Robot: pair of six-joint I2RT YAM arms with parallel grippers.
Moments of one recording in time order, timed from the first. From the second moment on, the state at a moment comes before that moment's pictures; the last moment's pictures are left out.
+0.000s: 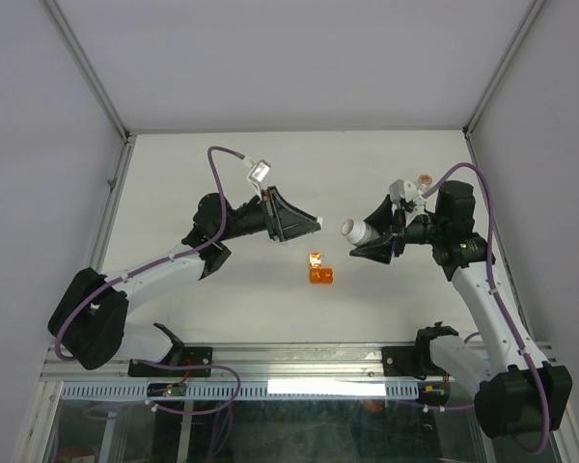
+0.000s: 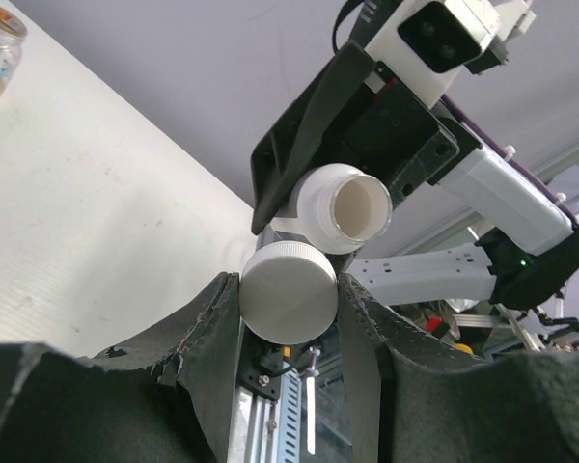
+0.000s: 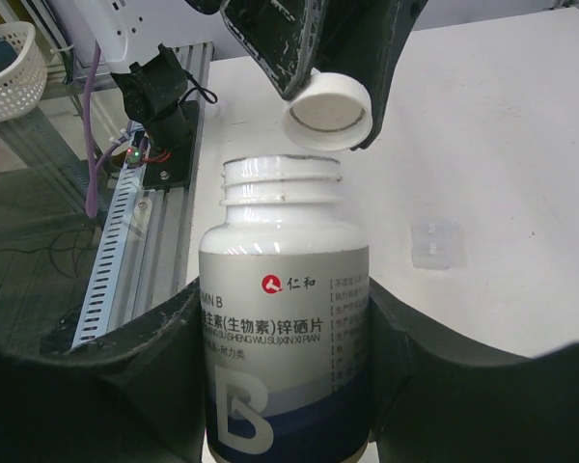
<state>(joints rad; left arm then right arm) -0.66 1.35 0.73 0.85 0.70 -0.95 0.13 0.94 0.79 -0.25 -1.38 -0.31</state>
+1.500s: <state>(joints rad) -0.75 1.34 0.88 0.58 0.64 -0.82 0.26 0.96 0.83 -0.36 -1.21 -0.39</state>
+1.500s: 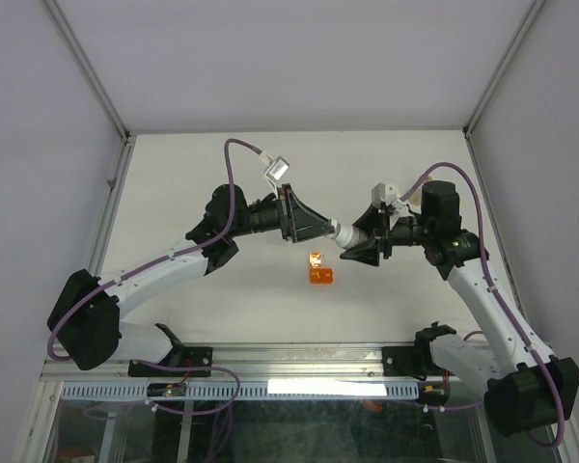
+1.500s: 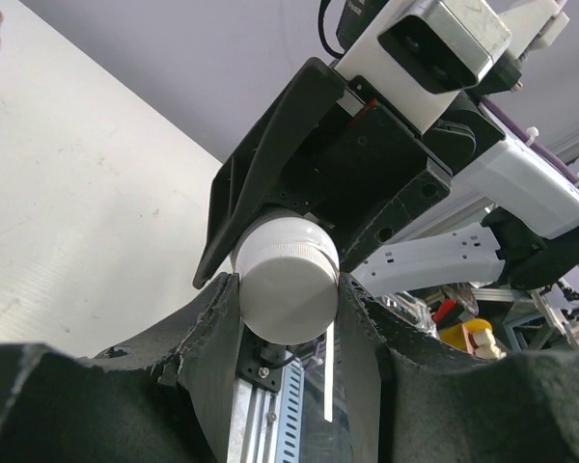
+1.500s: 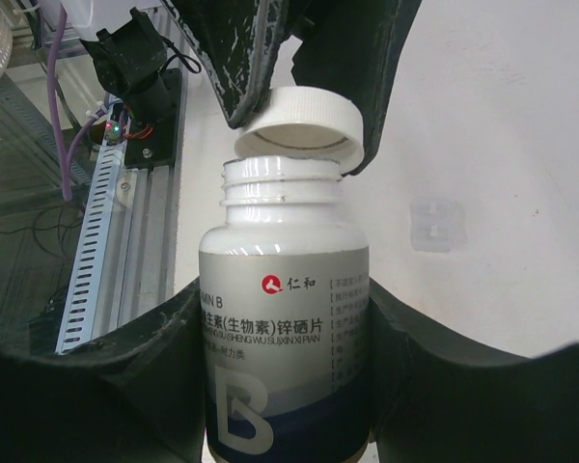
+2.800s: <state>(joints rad) -0.79 1.43 1.00 0.33 0.64 -0.64 0.27 1.02 0.86 -0.50 -1.11 -0.38</state>
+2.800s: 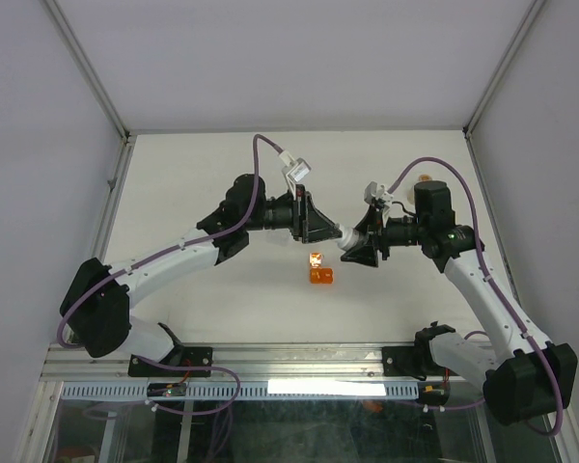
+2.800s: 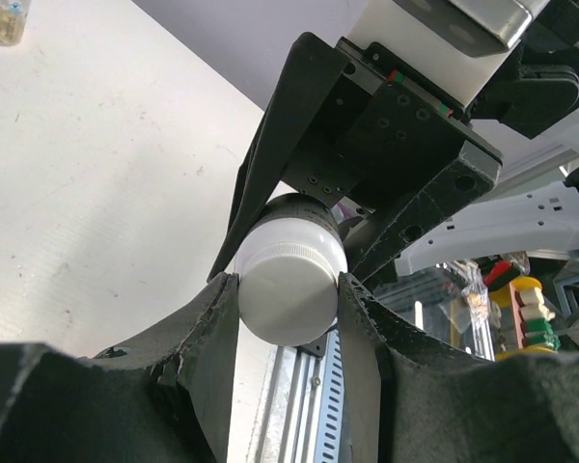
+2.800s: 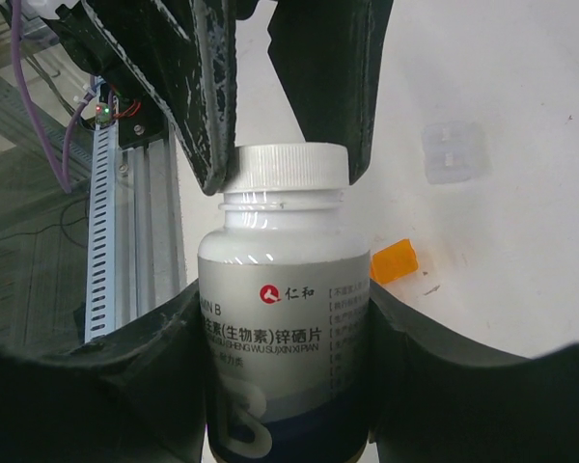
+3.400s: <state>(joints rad) -0.79 1.44 1.01 0.38 0.91 -0.12 0.27 1.02 0.81 -0.49 -1.24 -0.33</state>
